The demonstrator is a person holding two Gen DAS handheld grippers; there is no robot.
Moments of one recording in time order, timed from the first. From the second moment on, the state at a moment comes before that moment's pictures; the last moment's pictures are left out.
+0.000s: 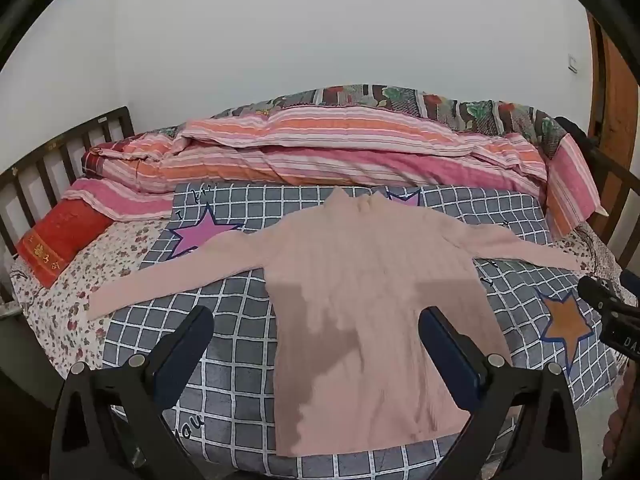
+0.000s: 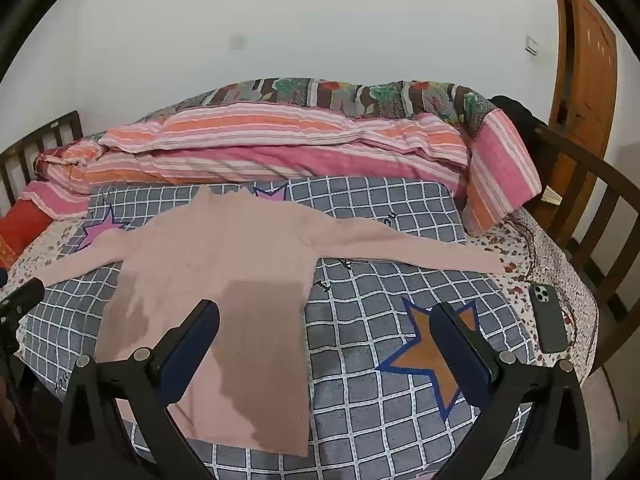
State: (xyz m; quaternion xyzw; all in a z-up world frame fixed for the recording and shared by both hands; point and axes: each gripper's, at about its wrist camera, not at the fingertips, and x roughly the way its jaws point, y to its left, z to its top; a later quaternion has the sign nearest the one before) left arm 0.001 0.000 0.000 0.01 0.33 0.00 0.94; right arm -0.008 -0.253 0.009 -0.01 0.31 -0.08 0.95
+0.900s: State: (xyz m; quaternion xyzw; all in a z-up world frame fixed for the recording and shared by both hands) left arm -0.001 0.001 -0.001 0.00 0.32 0.00 0.95; right arm -0.011 -0.249 0.014 0.00 0.31 -0.08 0.95
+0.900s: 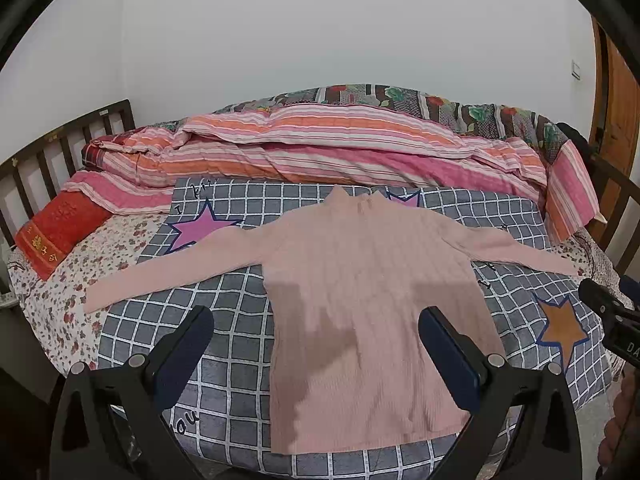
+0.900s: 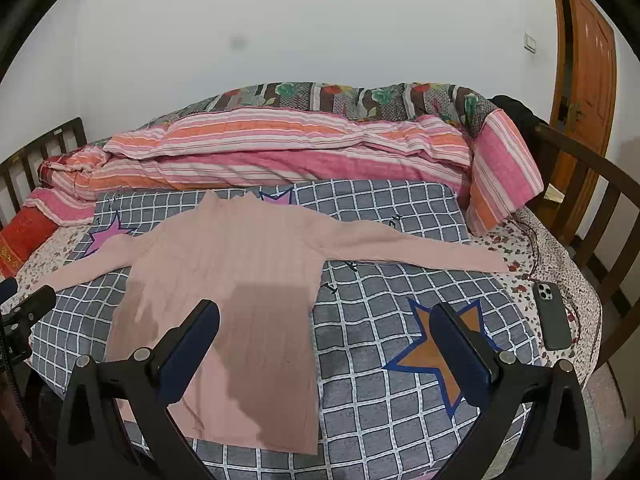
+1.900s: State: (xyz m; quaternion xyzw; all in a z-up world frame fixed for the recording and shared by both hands) left arm -0.003 -0.003 -0.004 0.00 0.33 0.00 0.94; right arm -0.015 -0.249 0.008 0.01 0.31 -0.07 0.95
